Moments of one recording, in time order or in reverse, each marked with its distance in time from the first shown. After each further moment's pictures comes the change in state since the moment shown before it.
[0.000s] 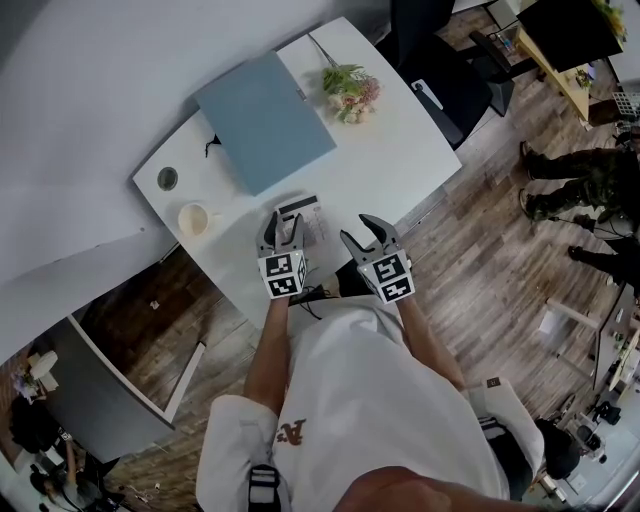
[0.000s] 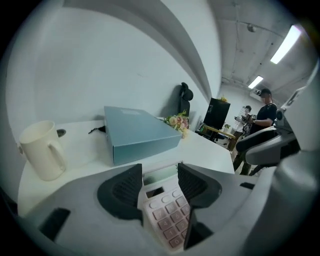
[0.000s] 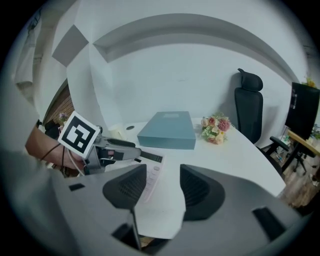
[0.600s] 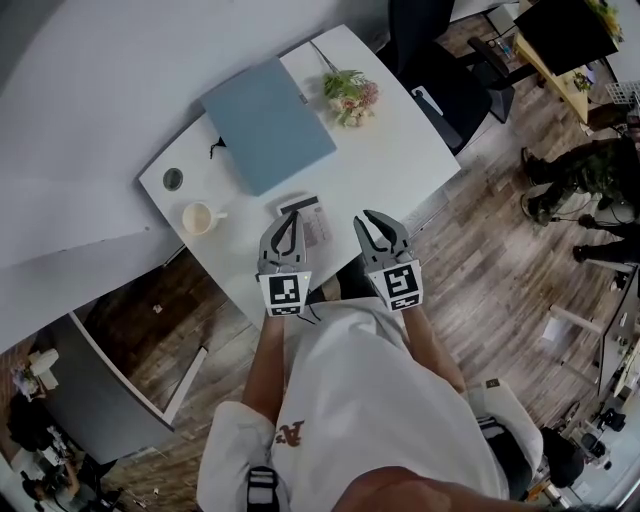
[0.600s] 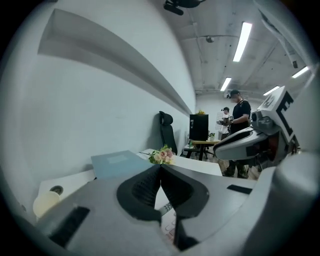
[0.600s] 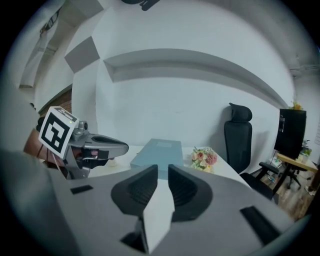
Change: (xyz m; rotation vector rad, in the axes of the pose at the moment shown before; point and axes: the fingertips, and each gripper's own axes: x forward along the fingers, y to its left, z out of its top) left arm -0.064 -0.054 0.106 0.300 -0.299 -0.090; right arm -0.052 -0.009 0.074 -0.082 -0.285 -0.117
